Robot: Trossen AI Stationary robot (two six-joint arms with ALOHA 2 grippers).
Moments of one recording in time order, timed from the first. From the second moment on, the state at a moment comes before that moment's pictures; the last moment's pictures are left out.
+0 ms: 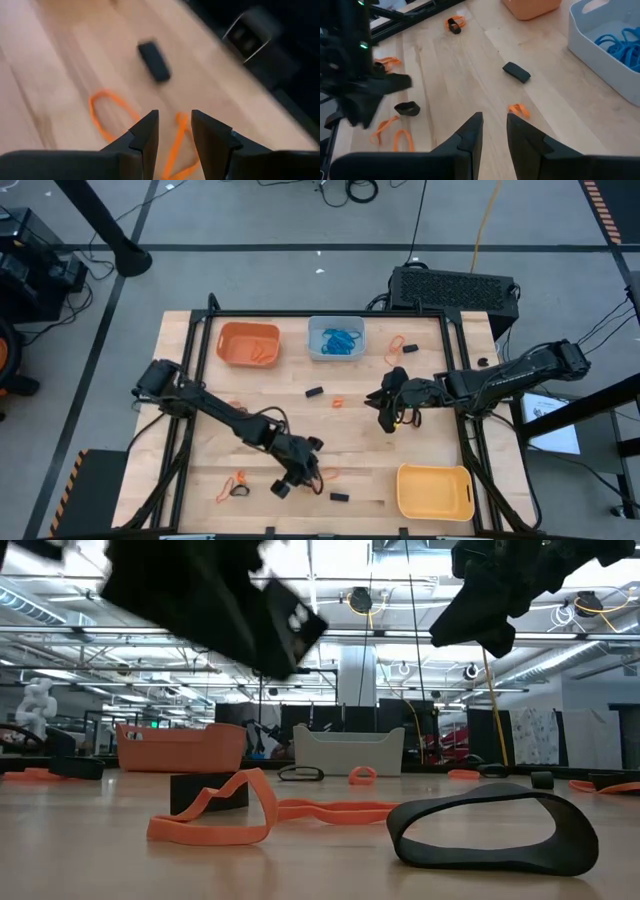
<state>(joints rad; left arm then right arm) -0.39 1.85 1.08 0.00 0.28 0.09 0.19 1.10 0.68 -0.18 0.28 0.58</state>
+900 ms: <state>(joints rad) -0.38 1.95 1.07 -0.04 0.30 0.09 0.21 1.20 0.68 -0.13 0.28 0.59</state>
